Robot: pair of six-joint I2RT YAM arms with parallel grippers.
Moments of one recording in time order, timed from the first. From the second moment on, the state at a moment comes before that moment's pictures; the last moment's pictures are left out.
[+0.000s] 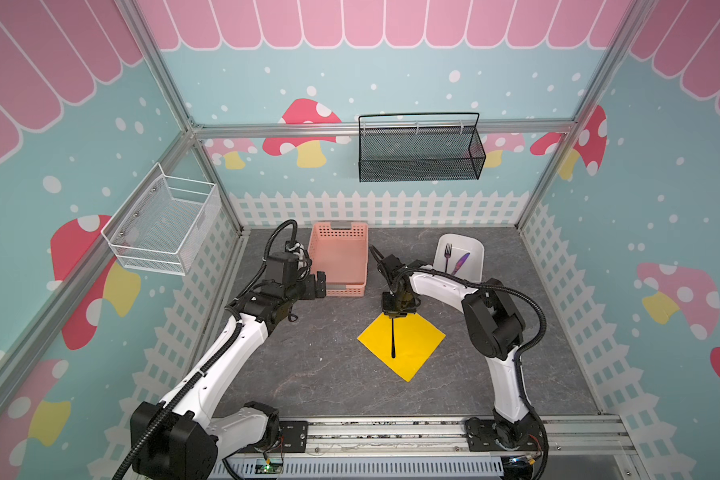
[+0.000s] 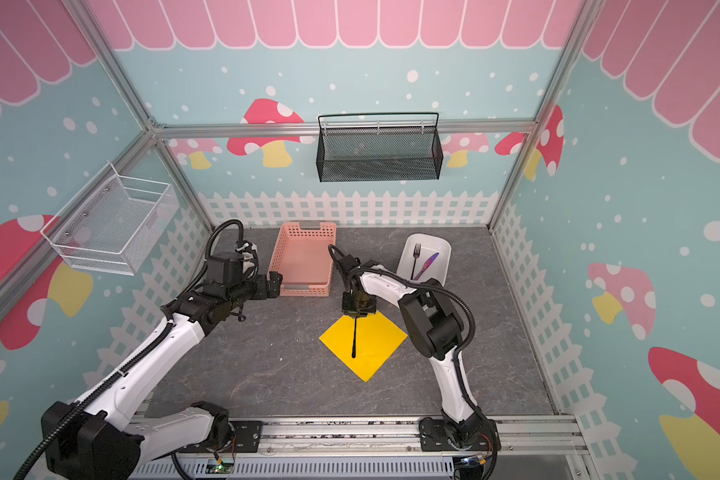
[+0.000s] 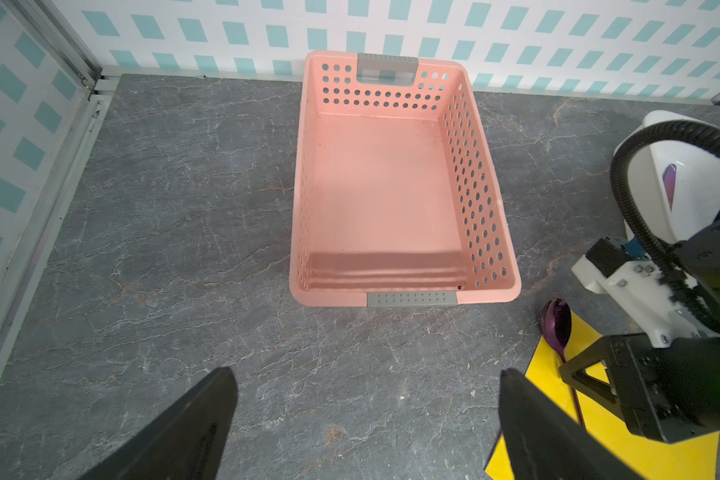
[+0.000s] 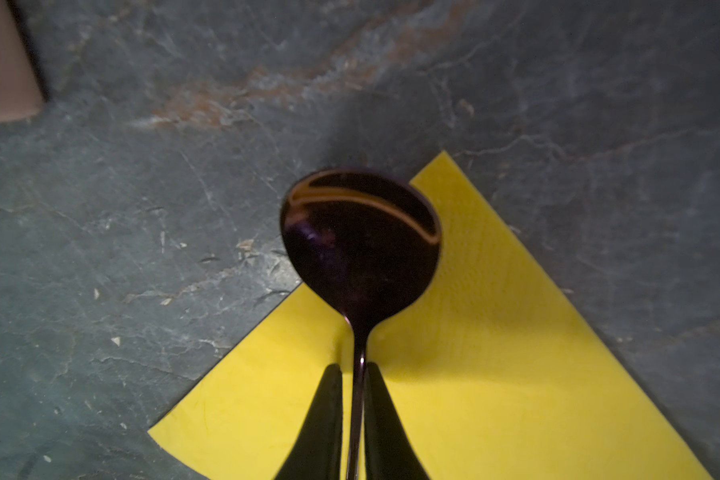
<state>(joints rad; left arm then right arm) -0.28 1.17 0.99 -0.48 -0.09 -0.23 0.64 2.12 1.60 -0.89 -0.11 0.62</state>
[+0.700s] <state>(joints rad) -0.28 1.19 0.99 -0.48 -0.10 -0.22 0.55 1.99 1.63 -0.92 -0.08 0.53</state>
